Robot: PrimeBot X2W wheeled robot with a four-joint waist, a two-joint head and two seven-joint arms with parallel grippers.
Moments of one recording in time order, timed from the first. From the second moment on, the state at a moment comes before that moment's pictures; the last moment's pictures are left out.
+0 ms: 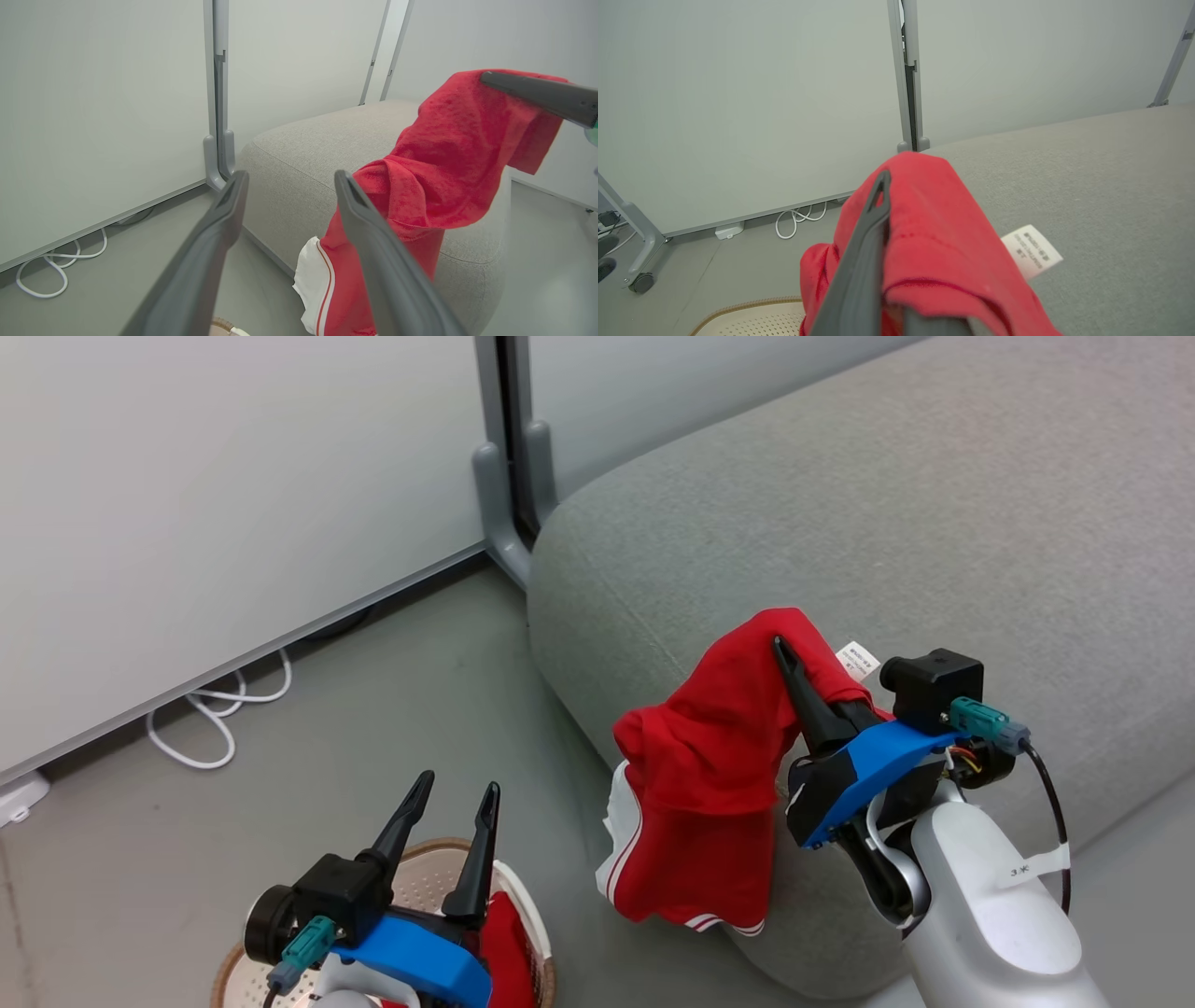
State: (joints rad) left arm -0.13 0.15 -0.36 0.32 -0.35 -0.13 -0.26; right arm -0.49 -0.05 0.23 0.50 0.29 0.13 -0.07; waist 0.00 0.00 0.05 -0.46
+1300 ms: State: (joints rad) left arm -0.39 0.29 -0.41 0.19 -0.28 -0.13 -0.26; right arm -1.09 -0.34 -0.27 0.41 0.29 0.13 0.11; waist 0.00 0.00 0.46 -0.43
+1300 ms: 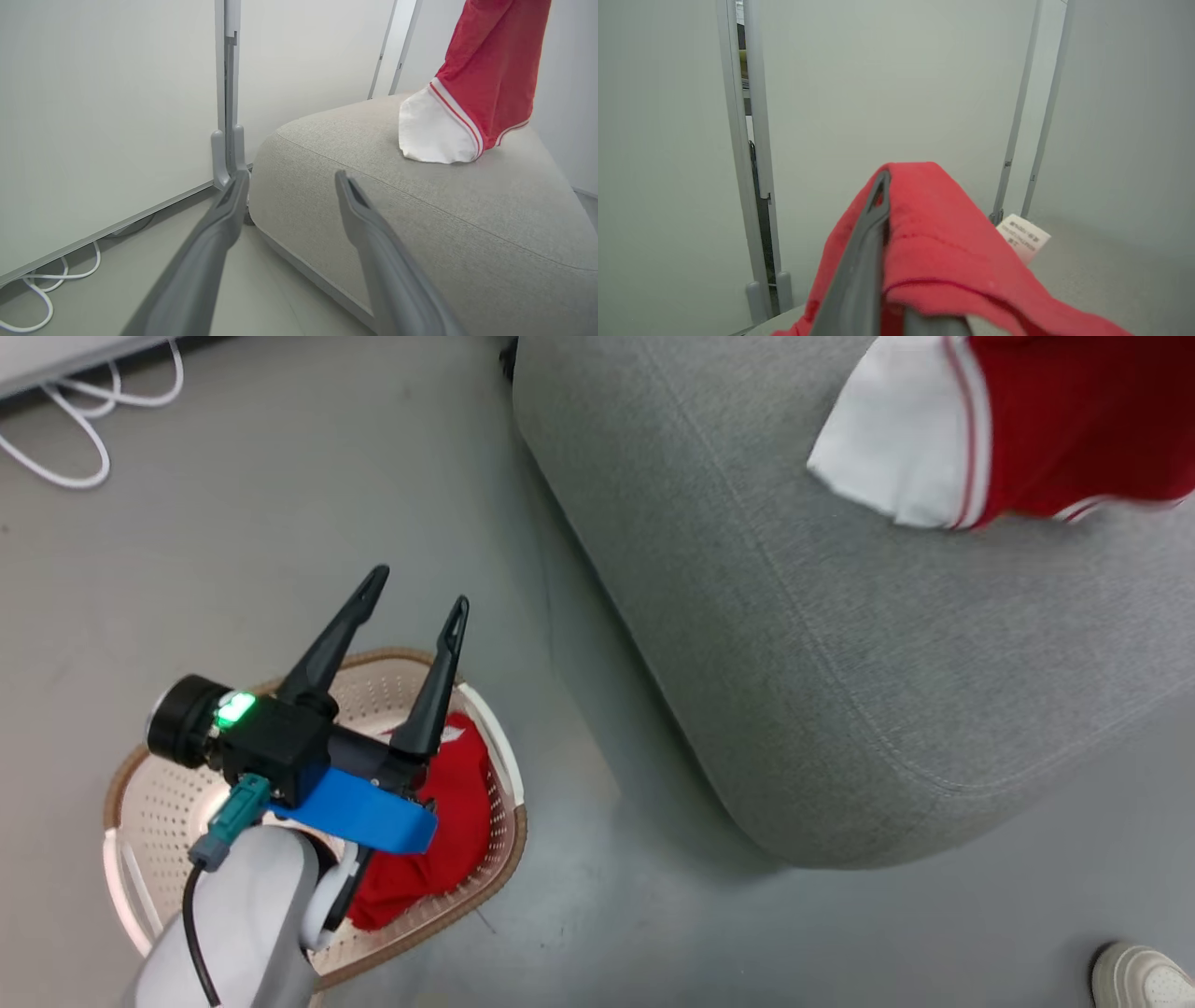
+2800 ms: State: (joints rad) left arm -0.48 0.30 -0.43 0.18 -0.29 -0.13 -0.26; right arm -1.02 -0.33 -0.38 0.94 0.27 0.13 -0.17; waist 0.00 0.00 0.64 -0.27
